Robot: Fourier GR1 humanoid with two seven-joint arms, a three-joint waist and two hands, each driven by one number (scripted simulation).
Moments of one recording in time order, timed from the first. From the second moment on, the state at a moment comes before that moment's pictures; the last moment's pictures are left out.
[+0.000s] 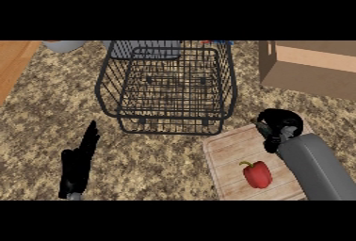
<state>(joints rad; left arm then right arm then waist) 0.08 0.13 -0.08 -1.41 -0.03 0.20 0.05 -0.44 -0.33 0.24 -1.16 0.82 0.72 0.60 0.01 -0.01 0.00</state>
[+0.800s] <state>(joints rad) 0.10 0.11 -0.08 -1.41 -0.05 0.20 0.02 -0.29 -0.30 0.37 -1.37 0.96 0.35 0.32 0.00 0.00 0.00</state>
